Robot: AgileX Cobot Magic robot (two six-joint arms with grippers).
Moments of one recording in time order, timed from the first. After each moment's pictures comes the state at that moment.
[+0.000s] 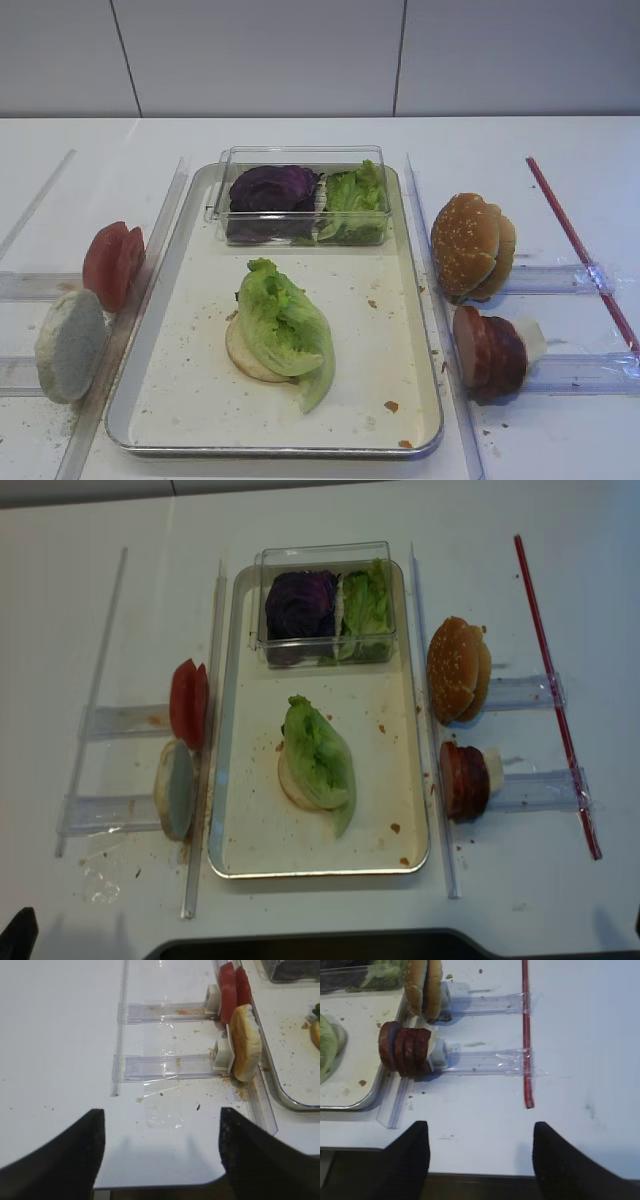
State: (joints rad) left arm -0.03 -0.02 -0.49 0.07 1.19 -0.09; right arm -0.13 -0.02 -0.51 0.26 1.28 -0.11
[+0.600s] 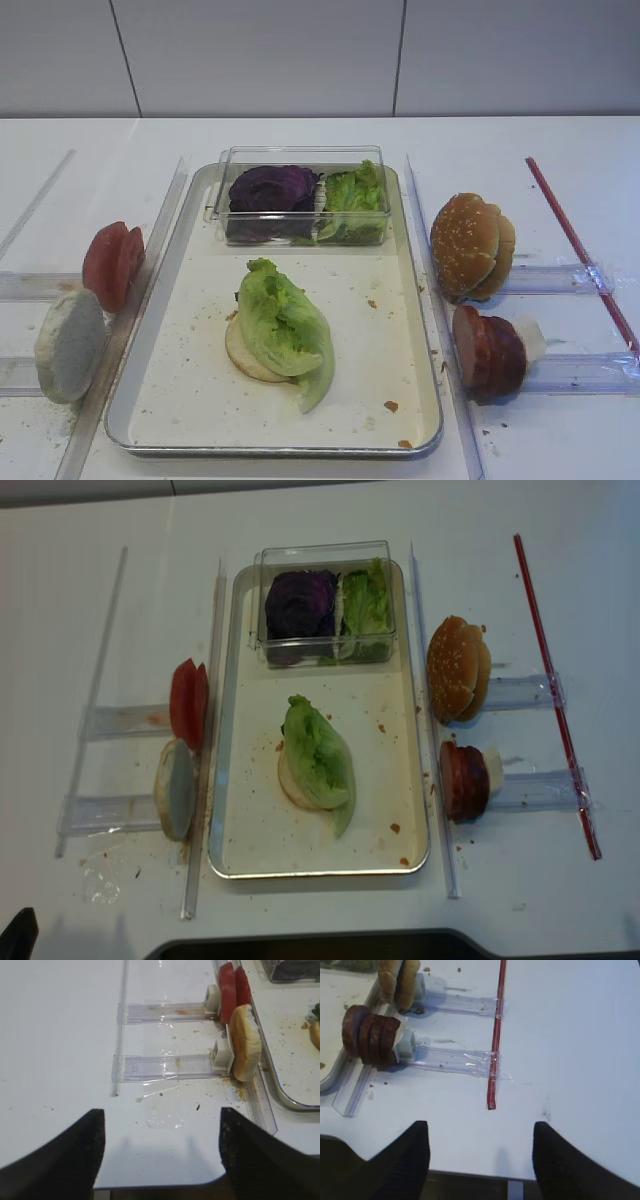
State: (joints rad) left arm -0.03 -0.02 -0.49 0.07 1.19 -0.09; right arm -0.04 -0.02 -0.52 0.12 1.27 -0.15
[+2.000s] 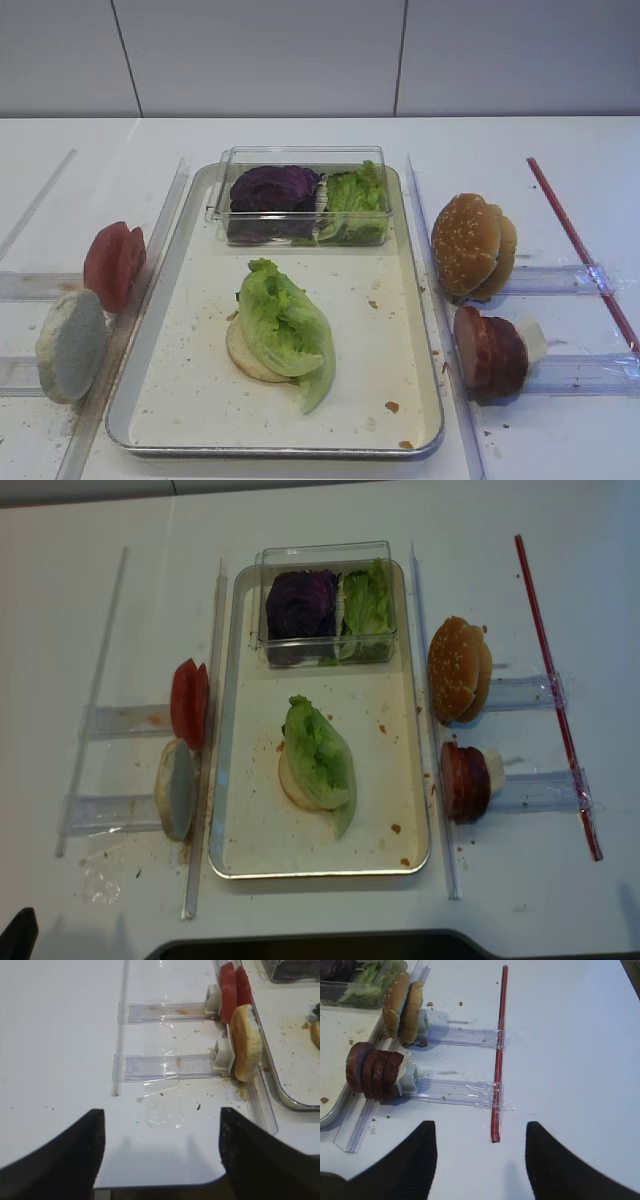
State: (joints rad) left arm -0.03 -0.02 -0.49 0.07 1.19 -0.09; right arm -0.04 -0.02 -0.48 0.14 1.13 -0.14
